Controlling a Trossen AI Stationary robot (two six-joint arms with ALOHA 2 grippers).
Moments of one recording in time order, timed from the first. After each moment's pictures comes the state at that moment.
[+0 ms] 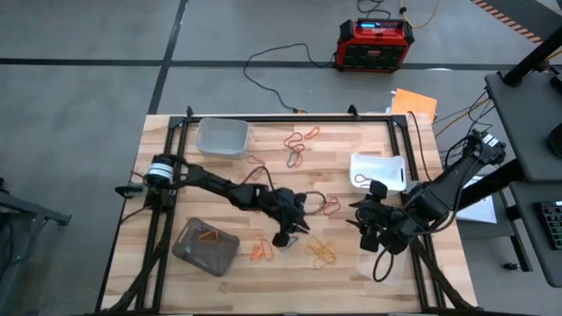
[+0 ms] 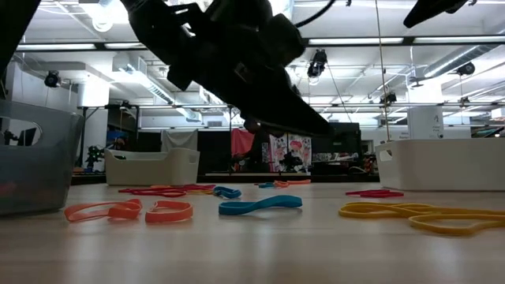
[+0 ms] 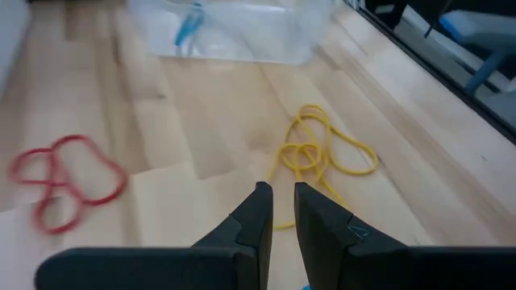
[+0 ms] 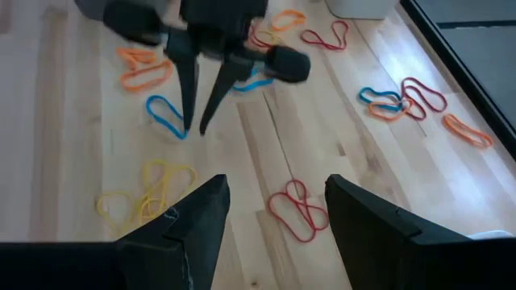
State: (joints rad) left arm -0.12 2.00 1.14 0.30 0.29 0.08; right arm 0.69 1.22 1.07 -0.91 0.67 0.70
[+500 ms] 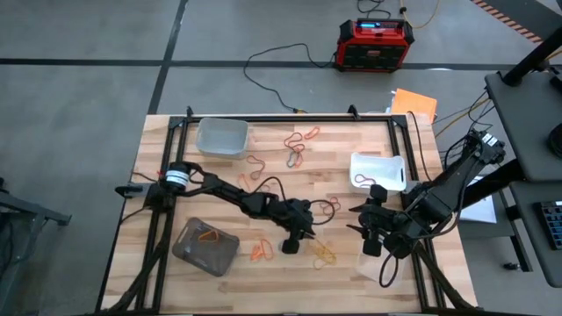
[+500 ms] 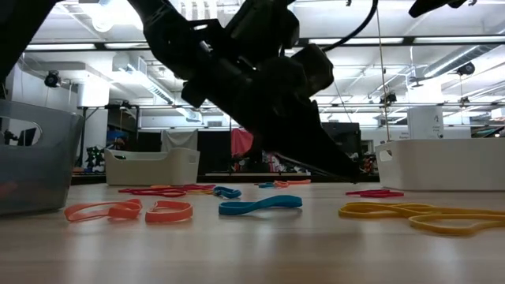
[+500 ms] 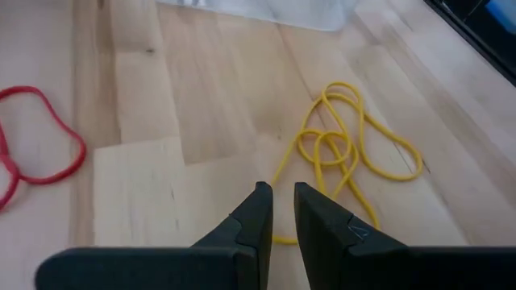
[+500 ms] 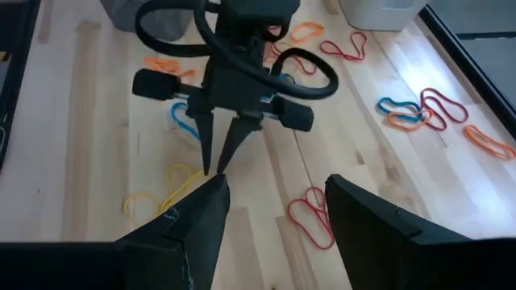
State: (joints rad) left arm -0.14 2.15 1.25 0.28 0.22 -0.03; right arm 0.73 1.22 1.07 -0.88 0.68 0.70
